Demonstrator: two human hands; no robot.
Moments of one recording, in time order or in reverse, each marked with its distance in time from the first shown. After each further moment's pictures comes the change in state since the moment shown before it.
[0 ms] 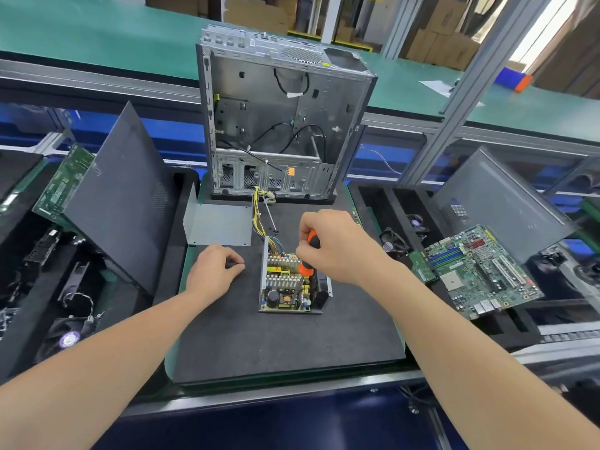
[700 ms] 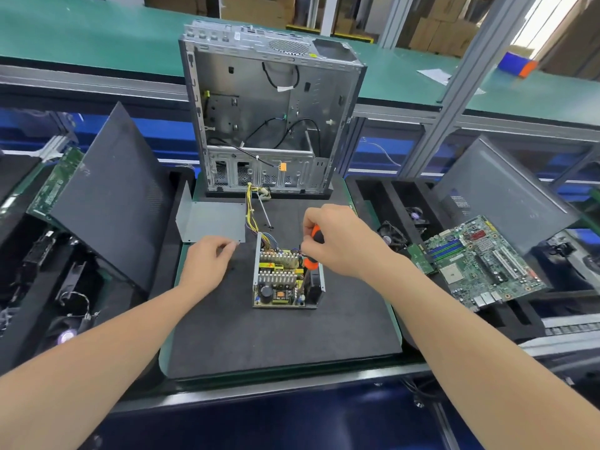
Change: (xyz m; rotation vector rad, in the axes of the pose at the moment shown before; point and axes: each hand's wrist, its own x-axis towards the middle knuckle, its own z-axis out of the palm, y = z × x) left_hand -0.004 0.022 -0.008 -0.071 0.137 0.063; right_hand -0.008 0.027 -0.005 -0.017 0.003 -0.001
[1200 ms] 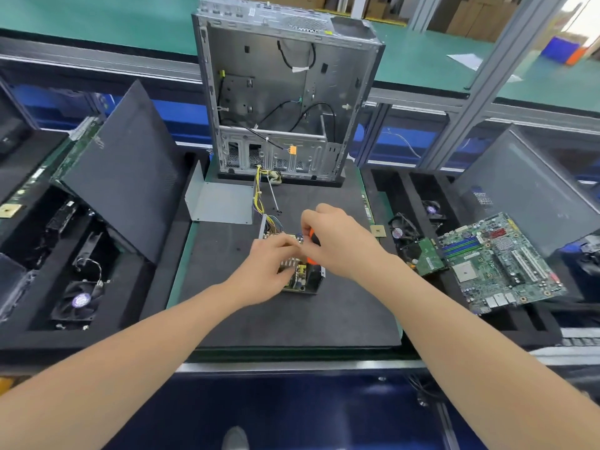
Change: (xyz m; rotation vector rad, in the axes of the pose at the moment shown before) left_hand -0.060 0.085 0.030 -0.046 -0.314 0.414; right_hand -0.008 0.013 0.029 -0.089 -0.047 -0.075
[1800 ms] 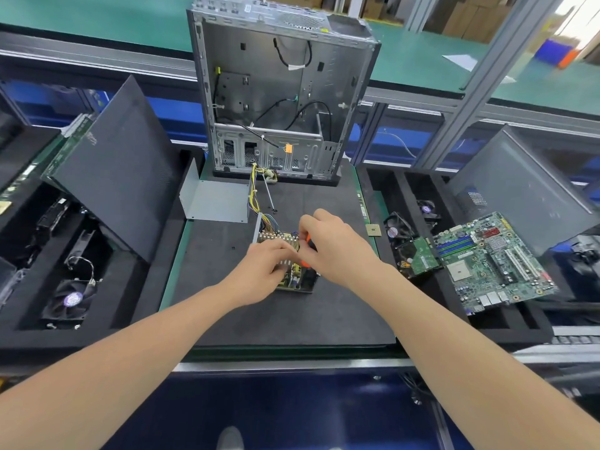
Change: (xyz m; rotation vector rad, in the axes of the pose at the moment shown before) left_hand 0.001 -0.004 0.004 0.001 -0.104 -0.071; right_hand -0.012 0.001 0.009 0.017 0.025 0.012
